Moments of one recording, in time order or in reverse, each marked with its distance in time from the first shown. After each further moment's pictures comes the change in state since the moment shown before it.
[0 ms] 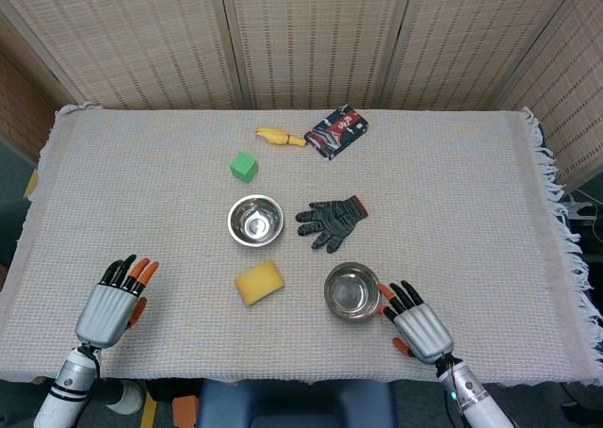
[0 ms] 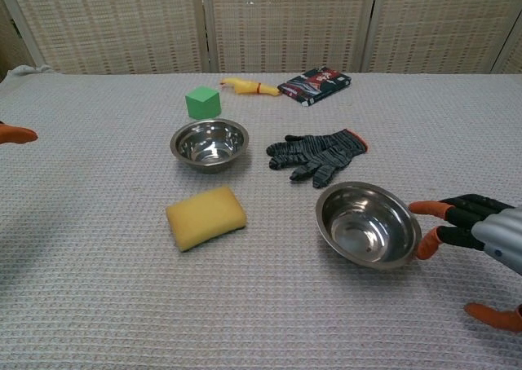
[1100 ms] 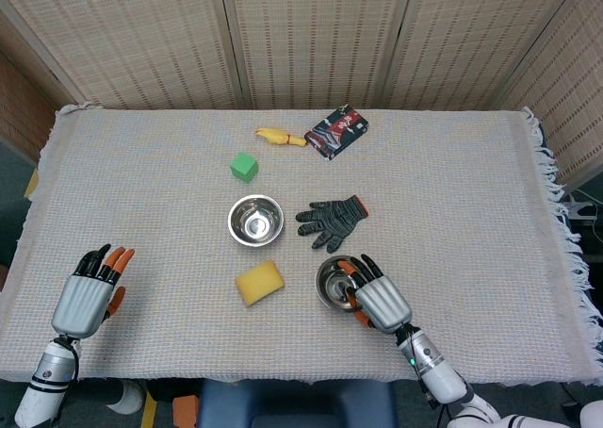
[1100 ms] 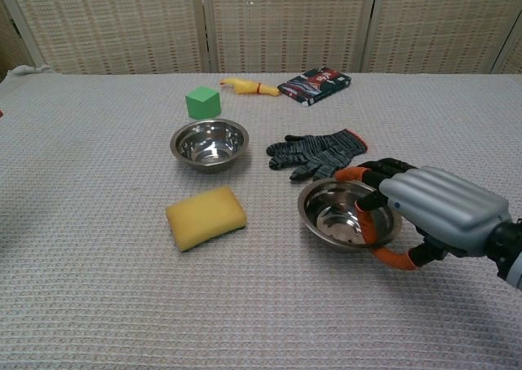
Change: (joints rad) left arm 0.030 0.034 -0.080 0.070 -0.008 -0.022 -0.103; right arm 0.179 -0.177 0.063 0.137 0.039 0.016 0.060
